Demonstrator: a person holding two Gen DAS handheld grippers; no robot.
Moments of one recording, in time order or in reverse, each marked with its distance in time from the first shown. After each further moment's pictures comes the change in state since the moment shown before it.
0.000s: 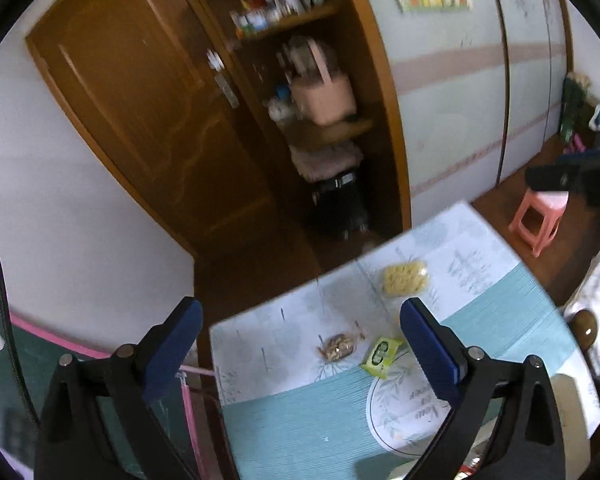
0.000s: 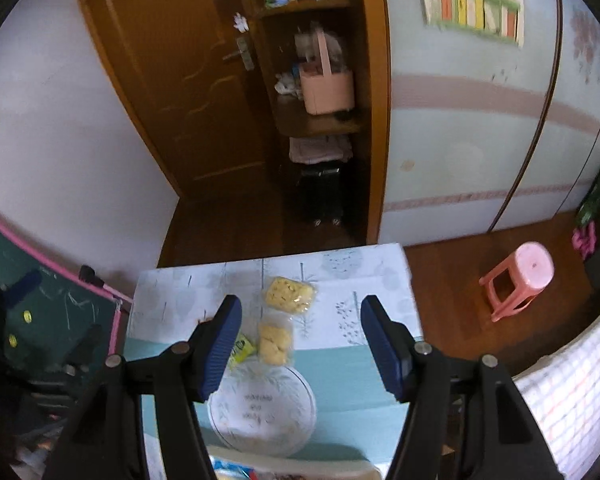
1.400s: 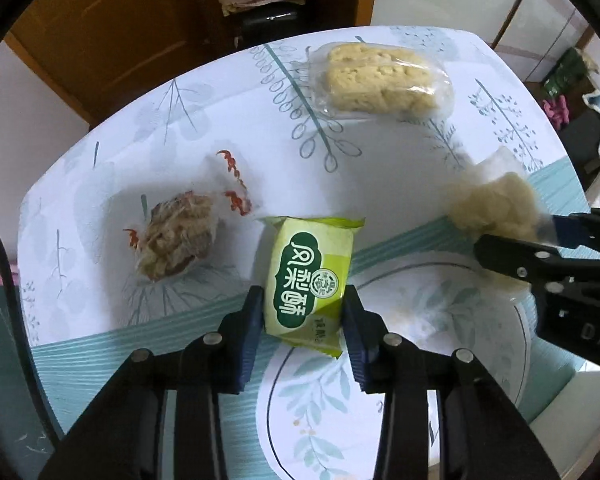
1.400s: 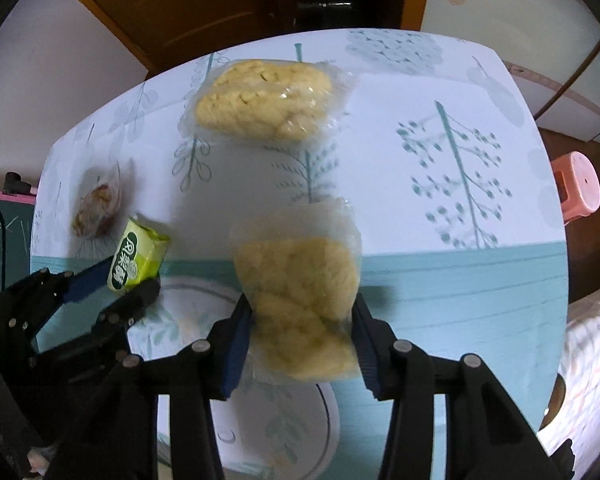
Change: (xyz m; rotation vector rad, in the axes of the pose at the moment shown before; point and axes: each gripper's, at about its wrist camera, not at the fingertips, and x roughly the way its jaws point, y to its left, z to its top) left arm 0.262 -0.091 -0.136 -0.095 0.442 -0.304; right arm 0.266 -0.003 -0.129 -0.010 0.468 -0.027
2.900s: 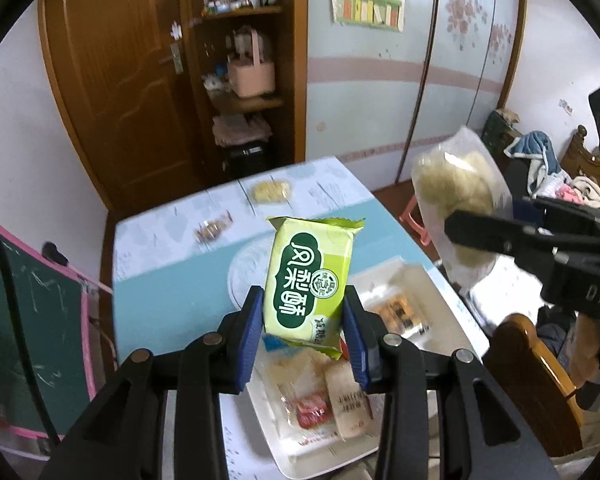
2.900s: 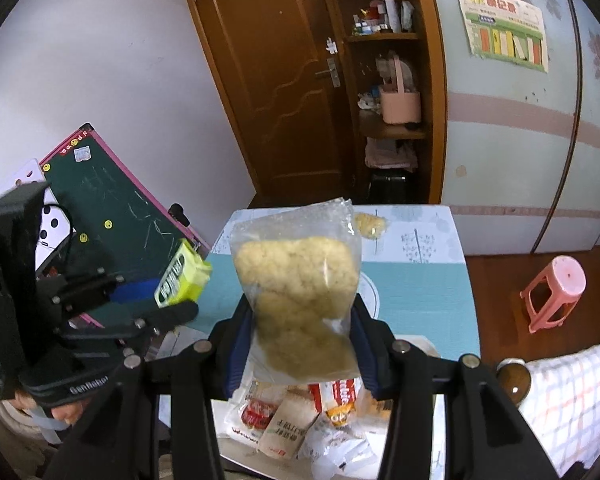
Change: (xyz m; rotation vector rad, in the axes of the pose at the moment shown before) left arm -0.358 -0.072 -0.253 0.040 -0.460 -0.093; right arm -0.323 0.025 -0.288 -0.213 -0.616 0.199
